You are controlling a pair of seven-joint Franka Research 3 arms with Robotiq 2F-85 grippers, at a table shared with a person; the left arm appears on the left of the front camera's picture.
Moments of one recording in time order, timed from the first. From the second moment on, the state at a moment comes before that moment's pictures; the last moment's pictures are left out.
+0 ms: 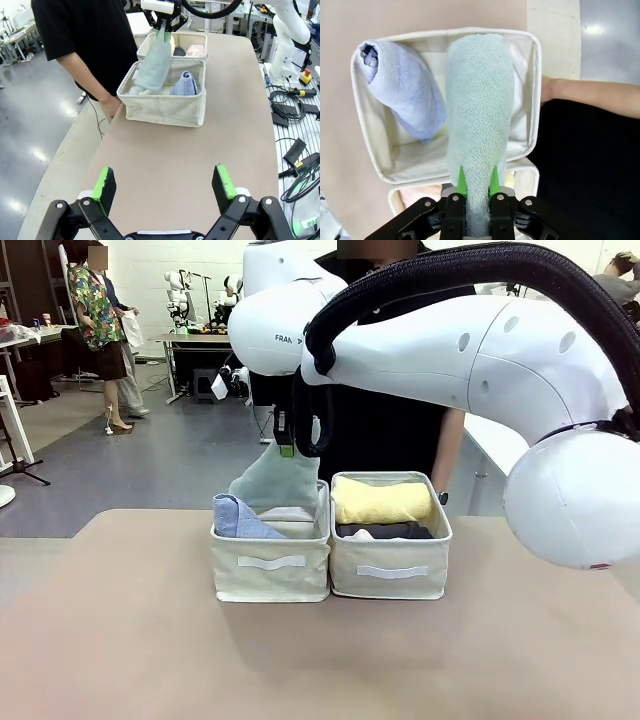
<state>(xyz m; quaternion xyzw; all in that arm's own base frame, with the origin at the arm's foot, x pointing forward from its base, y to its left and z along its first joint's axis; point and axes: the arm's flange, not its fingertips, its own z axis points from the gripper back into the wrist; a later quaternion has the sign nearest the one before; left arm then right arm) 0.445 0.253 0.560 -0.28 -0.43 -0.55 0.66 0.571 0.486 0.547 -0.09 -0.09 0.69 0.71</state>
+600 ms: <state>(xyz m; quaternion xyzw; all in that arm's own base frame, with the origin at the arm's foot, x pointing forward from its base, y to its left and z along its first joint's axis) 0.445 0.253 0.560 -0.28 -0.43 -0.55 0.66 0.571 0.485 0.543 -0.09 -0.09 0.70 0.71</state>
